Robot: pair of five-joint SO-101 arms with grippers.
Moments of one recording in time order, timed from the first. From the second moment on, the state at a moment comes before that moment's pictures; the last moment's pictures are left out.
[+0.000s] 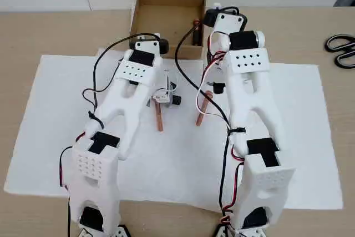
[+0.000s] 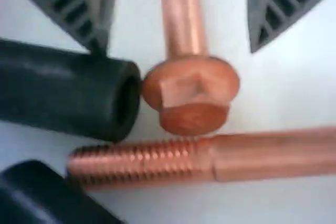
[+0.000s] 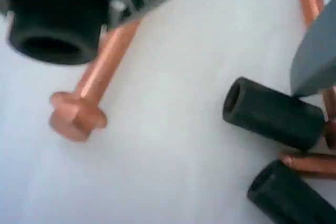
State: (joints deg) left arm 13.3 34.4 -21.0 85.9 23.3; right arm -11.3 21.8 -28.7 90.9 -8.4
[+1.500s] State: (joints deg) left arm 17.5 34.9 -25.9 89.4 18.6; right arm -11.3 21.8 -28.7 90.9 -8.4
